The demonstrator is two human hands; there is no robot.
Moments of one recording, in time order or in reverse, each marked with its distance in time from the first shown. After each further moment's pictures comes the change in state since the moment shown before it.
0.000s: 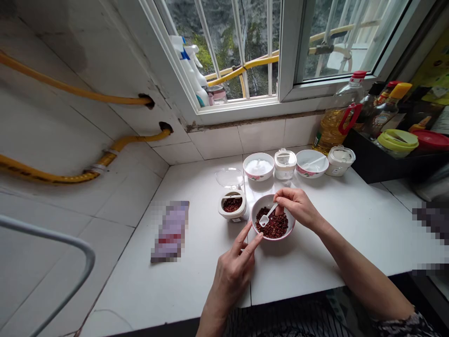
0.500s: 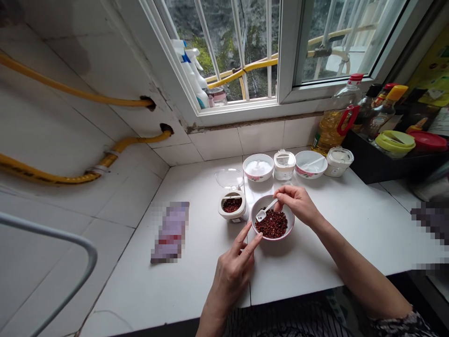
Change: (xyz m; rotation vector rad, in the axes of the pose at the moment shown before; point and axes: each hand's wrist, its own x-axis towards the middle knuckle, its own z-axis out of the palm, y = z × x) left_hand -0.001 -0.002 0.002 0.004 0.002 0.008; right_hand 0.005 0.002 0.000 0.131 0.040 0.025
